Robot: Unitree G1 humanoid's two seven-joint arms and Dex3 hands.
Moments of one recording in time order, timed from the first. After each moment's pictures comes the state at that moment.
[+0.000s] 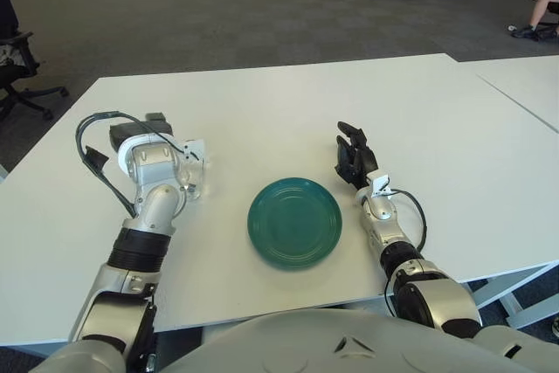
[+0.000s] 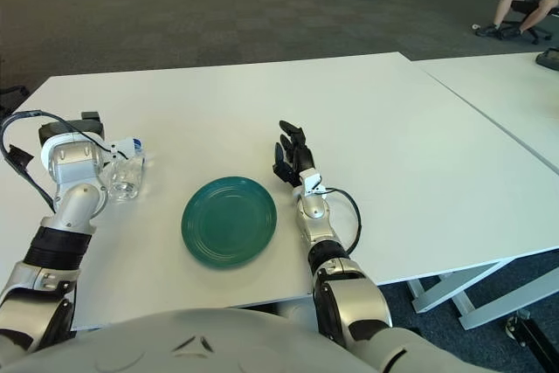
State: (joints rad) left arm -0.24 0.36 -0.12 0.00 1.79 0.47 -0.95; right arm -0.36 0.07 -0.02 1.04 -0.06 -0.69 -0.05
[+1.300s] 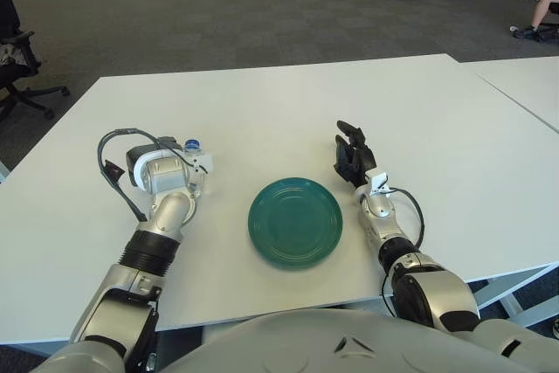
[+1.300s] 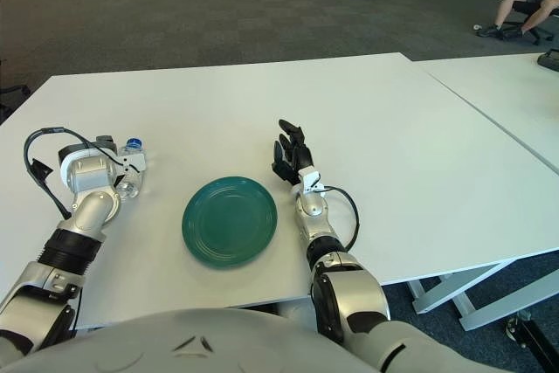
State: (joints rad) left arm -0.23 0.35 -0.21 0.14 1.64 0.61 -0.86; right arm -0.40 0.07 -0.04 1.12 -0.06 -0.71 -0.04
